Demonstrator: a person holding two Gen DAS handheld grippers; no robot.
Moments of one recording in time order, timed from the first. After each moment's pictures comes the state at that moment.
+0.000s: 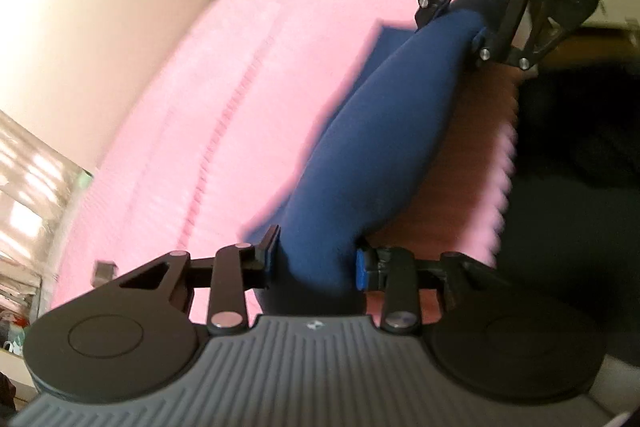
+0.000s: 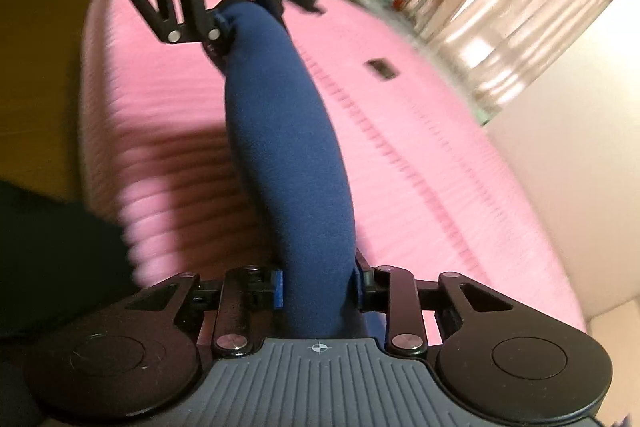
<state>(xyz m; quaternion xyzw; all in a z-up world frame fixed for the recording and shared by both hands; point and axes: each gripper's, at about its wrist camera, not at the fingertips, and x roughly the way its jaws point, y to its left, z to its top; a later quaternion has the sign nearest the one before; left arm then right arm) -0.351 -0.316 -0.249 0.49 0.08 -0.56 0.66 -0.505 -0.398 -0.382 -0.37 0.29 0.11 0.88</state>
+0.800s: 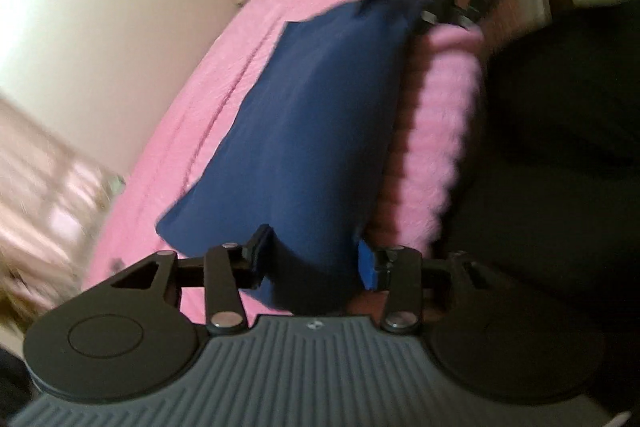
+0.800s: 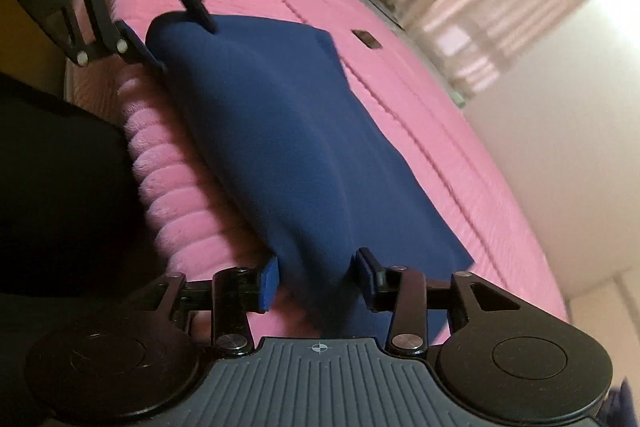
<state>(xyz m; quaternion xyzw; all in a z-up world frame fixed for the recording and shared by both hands) -0.435 -0.299 -0.366 0.48 0.06 -0.52 0.71 -0.557 -0.406 -0.482 -0.36 0.32 0.06 0.88</state>
